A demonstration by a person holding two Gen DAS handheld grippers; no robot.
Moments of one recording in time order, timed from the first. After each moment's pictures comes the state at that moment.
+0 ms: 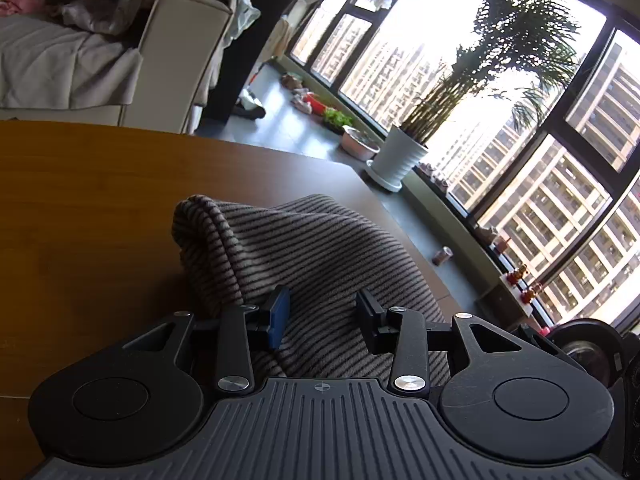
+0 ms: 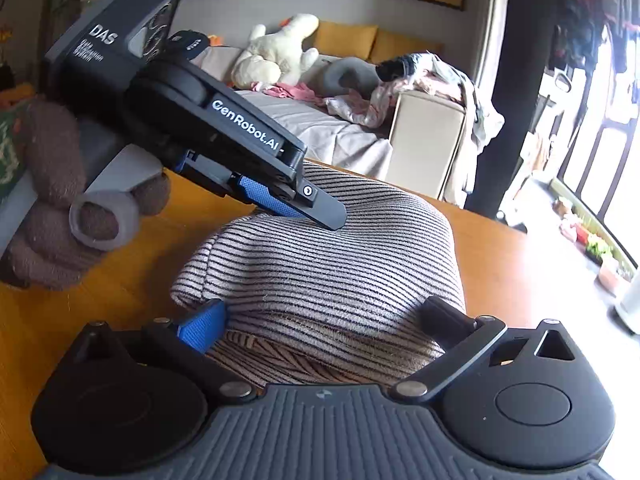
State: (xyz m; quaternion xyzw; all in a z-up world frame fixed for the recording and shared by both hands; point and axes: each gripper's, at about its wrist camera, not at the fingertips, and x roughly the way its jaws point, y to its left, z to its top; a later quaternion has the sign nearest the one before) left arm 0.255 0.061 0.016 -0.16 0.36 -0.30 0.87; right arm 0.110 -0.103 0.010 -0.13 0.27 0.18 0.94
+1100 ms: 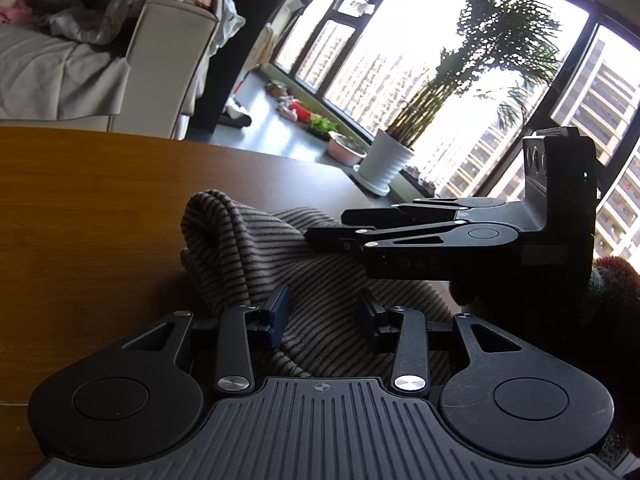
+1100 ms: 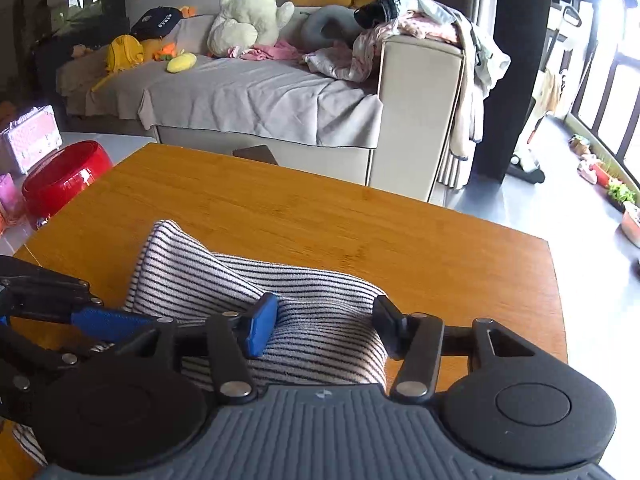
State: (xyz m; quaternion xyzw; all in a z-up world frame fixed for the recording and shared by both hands) left arm 0.249 0.065 0.011 -0.15 0.34 -0.32 0.87; right arm 0.272 -0.133 0.037 -0.09 0.36 0.18 0.91
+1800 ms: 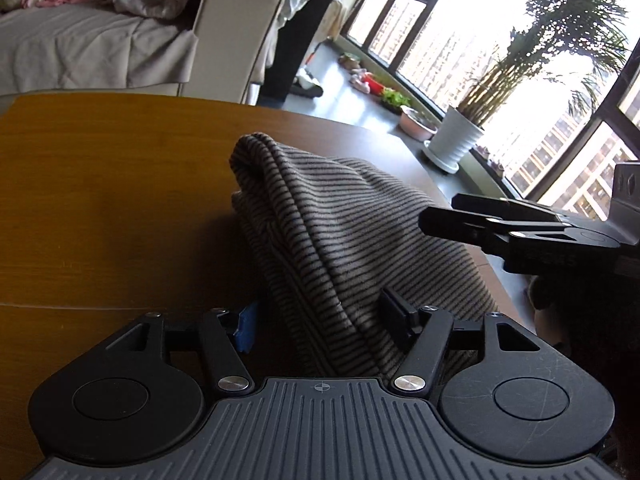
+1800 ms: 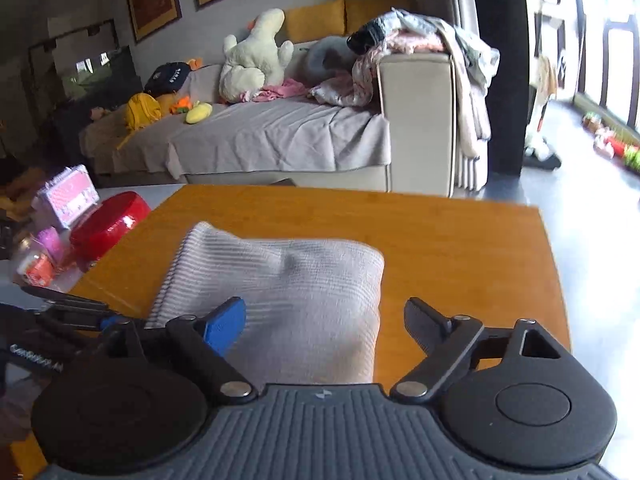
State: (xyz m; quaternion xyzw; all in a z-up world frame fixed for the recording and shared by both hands) left arm 0.224 0.064 0.018 -0.14 0.41 -0.22 0.87; right arm 0.217 -0.206 0.044 0.05 0.36 0.25 0.90
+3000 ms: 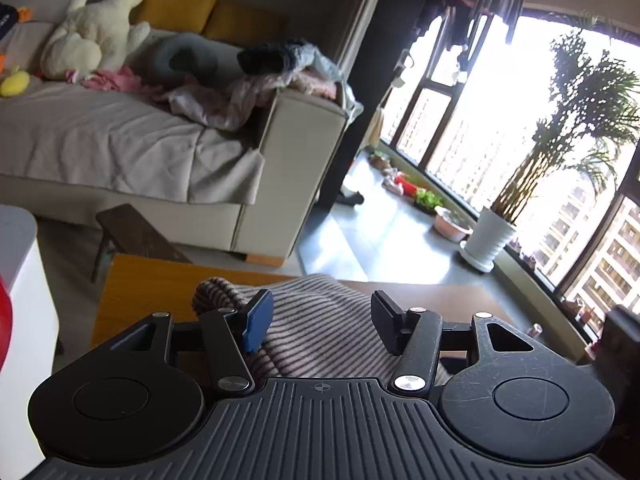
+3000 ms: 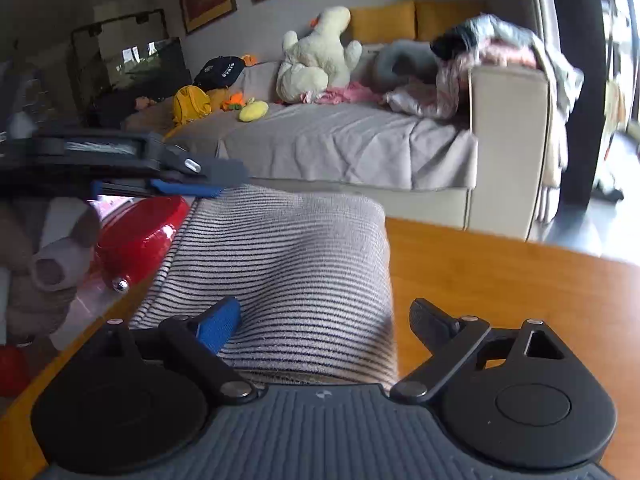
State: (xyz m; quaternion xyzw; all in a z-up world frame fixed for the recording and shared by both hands) left arm 0.329 0.206 0.053 -0.14 0.31 -0.15 0.93; right arm 0.273 -0.030 0.037 -0.06 0.26 0.28 0.92
